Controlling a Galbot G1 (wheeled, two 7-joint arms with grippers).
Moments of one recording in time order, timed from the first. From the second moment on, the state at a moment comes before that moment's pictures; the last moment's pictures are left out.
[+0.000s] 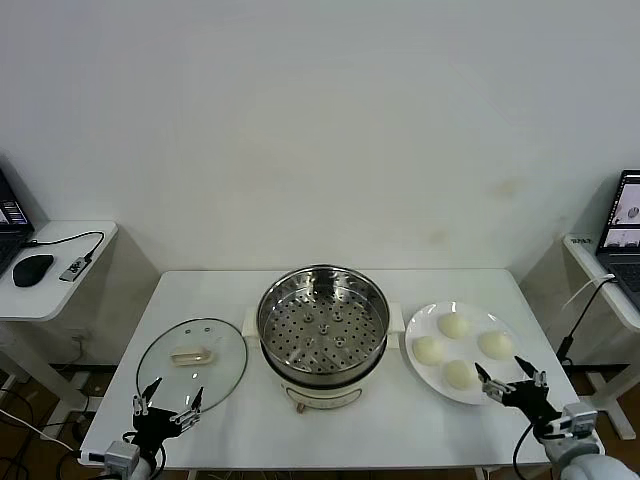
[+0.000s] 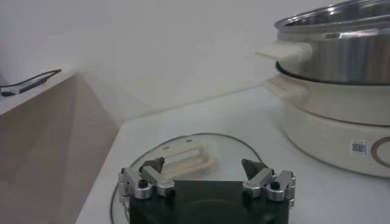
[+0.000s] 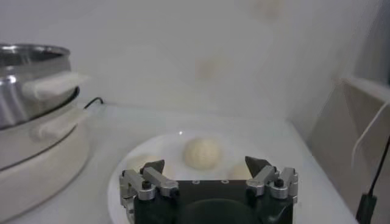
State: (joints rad) left arm 1.65 -1.33 -0.76 -1.98 -0.02 0.18 0.20; right arm -1.52 1.05 0.86 1.90 0.41 -0.28 -0.24
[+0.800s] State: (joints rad) left arm 1.71 -1.39 -0.76 -2.04 0.04 0.15 0.19; right arm -0.89 0.58 0.52 1.57 -0.05 -0.23 -0.91
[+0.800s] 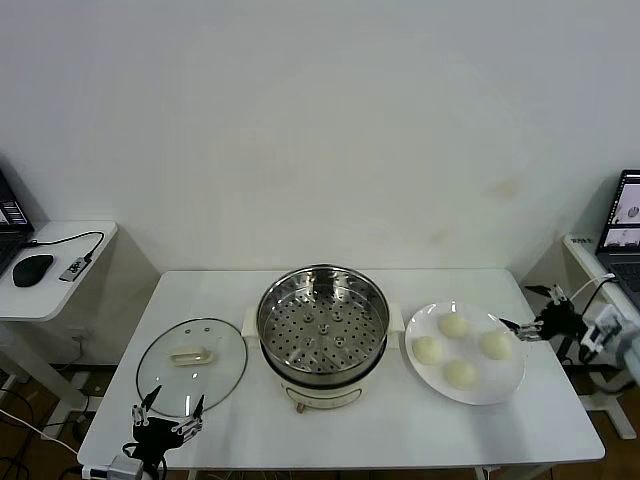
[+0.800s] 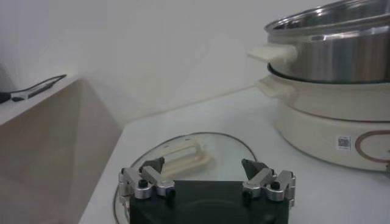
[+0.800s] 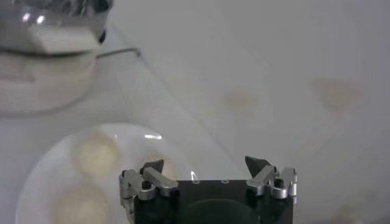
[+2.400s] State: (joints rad) left arm 1.73 -1.42 -0.77 -2.02 0.08 0.15 0.20; right arm -0.06 1.02 -0.33 0.76 -0.64 0.15 -1.29
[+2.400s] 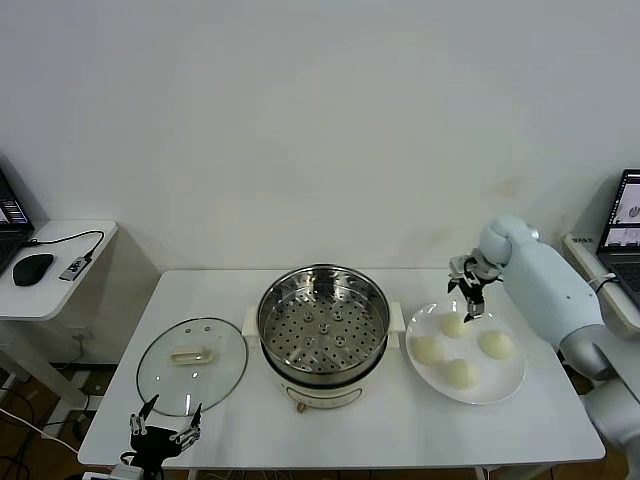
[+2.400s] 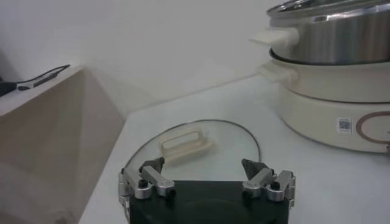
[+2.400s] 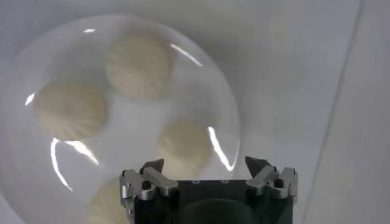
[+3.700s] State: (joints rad) left arm 1.72 -1.42 -0.75 -2.00 0.09 0.15 0.20; right arm -0.12 1.05 -0.28 0.69 -0.63 0.09 -1.18
